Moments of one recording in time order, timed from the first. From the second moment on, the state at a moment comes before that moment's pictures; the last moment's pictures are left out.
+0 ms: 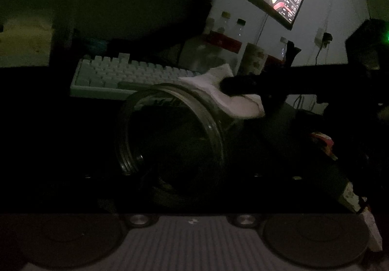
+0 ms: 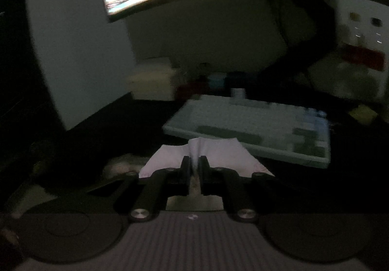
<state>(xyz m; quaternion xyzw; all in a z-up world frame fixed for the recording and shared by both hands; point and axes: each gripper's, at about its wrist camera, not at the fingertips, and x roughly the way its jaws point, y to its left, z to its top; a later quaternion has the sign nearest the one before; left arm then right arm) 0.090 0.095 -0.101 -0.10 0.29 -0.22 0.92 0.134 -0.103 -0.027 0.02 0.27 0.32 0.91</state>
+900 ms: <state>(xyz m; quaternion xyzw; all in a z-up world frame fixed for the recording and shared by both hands) 0.089 0.102 -0.104 -0.12 0.25 -0.22 0.93 0.149 -0.107 -0.042 0.06 0.27 0.29 0.91</state>
